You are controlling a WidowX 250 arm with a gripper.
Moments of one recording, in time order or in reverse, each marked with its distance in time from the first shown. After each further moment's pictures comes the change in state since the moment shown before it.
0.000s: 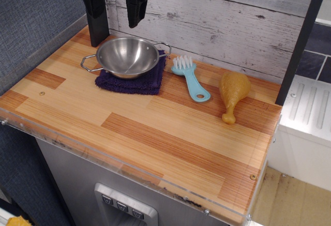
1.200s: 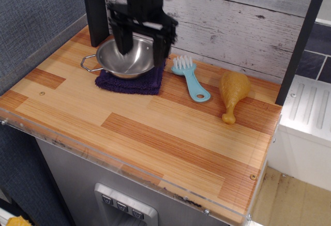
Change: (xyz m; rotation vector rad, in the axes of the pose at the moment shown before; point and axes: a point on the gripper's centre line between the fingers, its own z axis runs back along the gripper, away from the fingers) arm 0.012 -0.036 -0.072 -0.023 0.020 -0.112
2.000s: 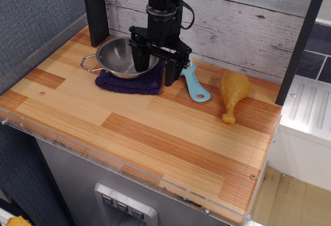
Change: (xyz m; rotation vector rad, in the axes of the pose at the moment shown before) arm 0.012 -0.007 -0.040 0.030 0.088 -0.083
